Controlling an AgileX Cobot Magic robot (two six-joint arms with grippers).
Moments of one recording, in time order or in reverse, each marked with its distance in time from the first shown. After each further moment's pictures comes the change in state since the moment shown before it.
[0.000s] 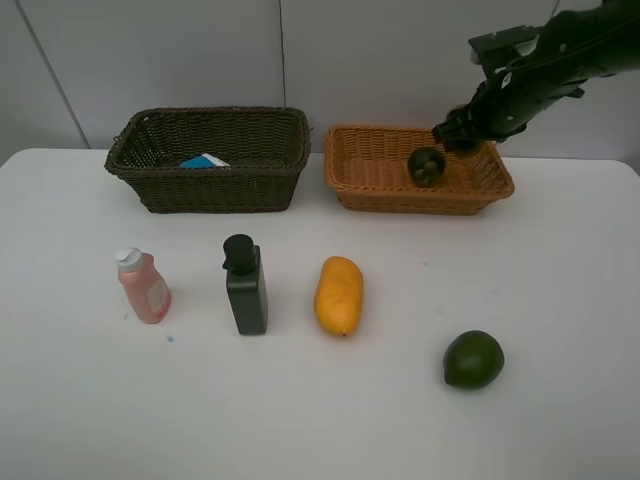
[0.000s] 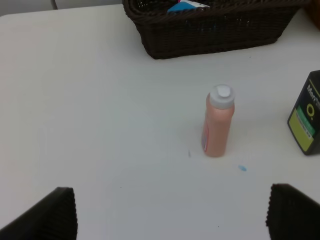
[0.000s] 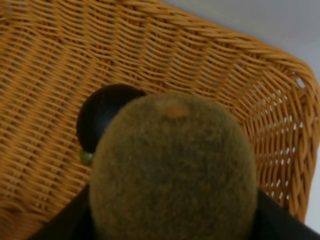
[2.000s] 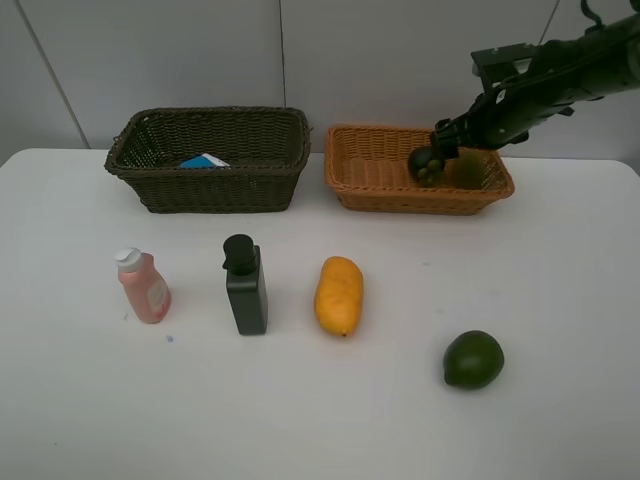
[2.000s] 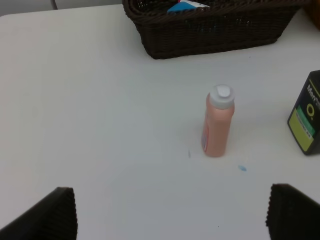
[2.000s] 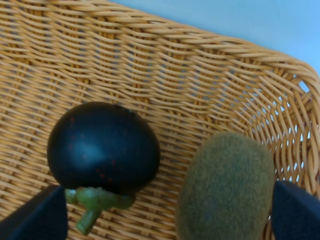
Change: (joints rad) left arm 0.000 0.000 0.000 0.000 0.000 0.000; right arm -0.025 0.063 -0.001 0.014 -0.106 0.050
